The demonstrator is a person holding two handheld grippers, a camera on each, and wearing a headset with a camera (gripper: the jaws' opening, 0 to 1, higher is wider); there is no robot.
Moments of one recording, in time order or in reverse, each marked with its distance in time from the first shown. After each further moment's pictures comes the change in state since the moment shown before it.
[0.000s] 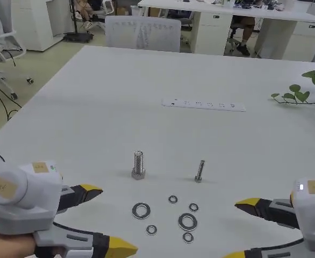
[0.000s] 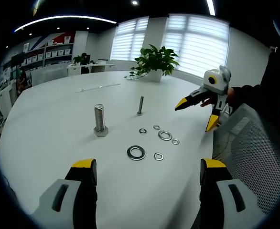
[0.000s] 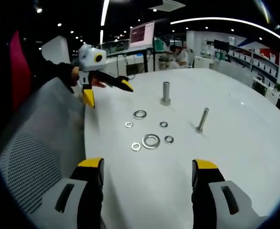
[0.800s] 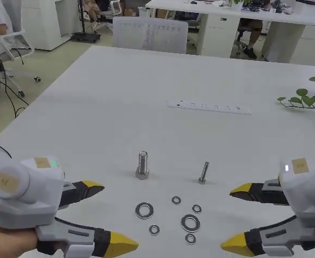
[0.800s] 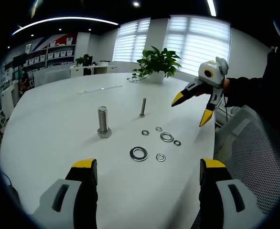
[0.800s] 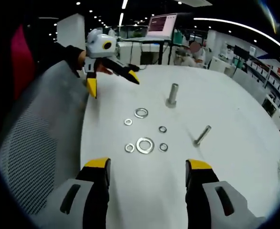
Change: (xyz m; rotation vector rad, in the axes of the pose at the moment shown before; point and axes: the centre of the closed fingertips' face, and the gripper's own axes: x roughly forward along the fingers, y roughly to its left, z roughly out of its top) left arm -0.006 0.003 0.003 -0.002 -0.015 0.023; right arm 0.006 -0.013 0.021 -0.199 0.124 0.059
